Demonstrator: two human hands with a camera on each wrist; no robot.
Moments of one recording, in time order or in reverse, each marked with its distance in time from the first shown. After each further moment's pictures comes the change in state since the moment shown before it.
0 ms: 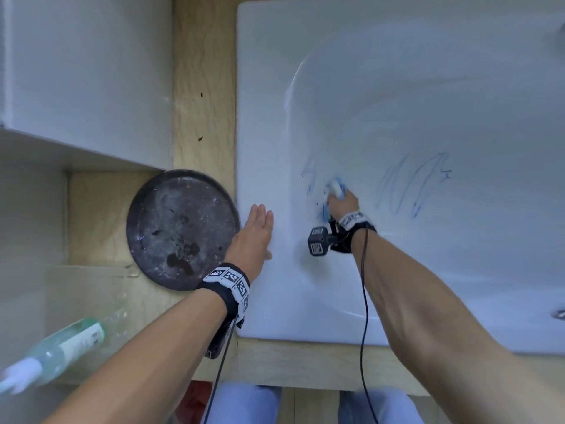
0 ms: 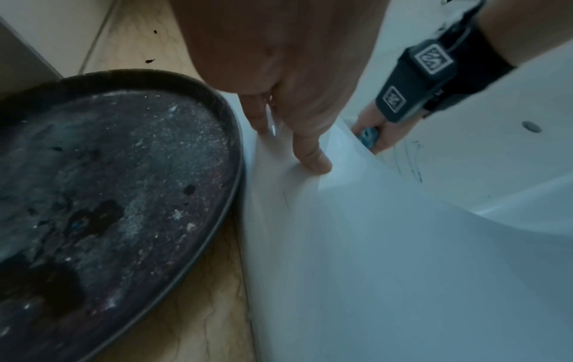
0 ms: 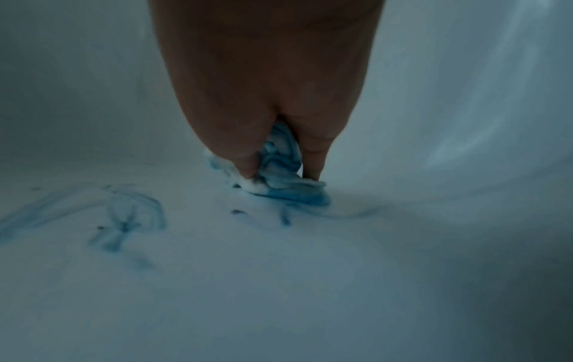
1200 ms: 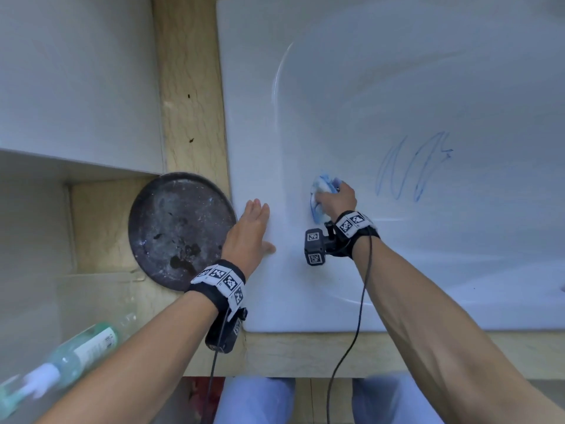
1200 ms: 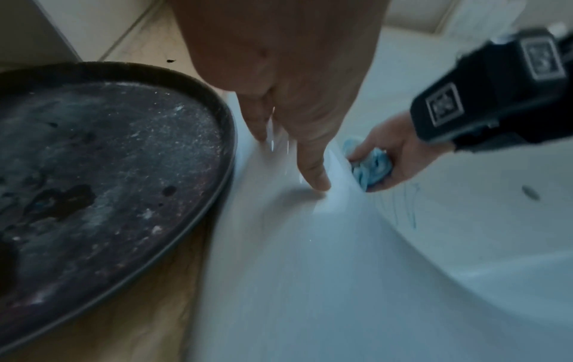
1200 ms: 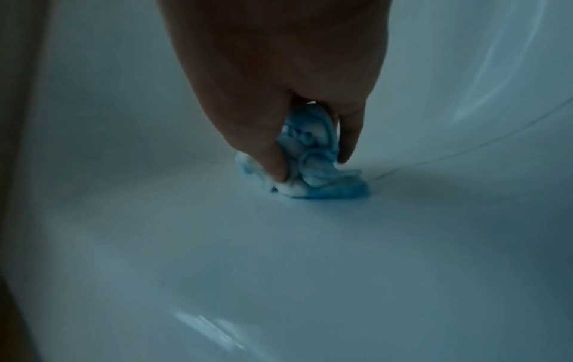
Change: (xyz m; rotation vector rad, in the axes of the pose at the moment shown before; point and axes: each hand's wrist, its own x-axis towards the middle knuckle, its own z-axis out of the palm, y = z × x) left_hand -0.012 0.008 -0.021 -0.166 0.063 -0.059; right_hand -0.057 -0.017 -0.007 0.342 -0.022 0.113
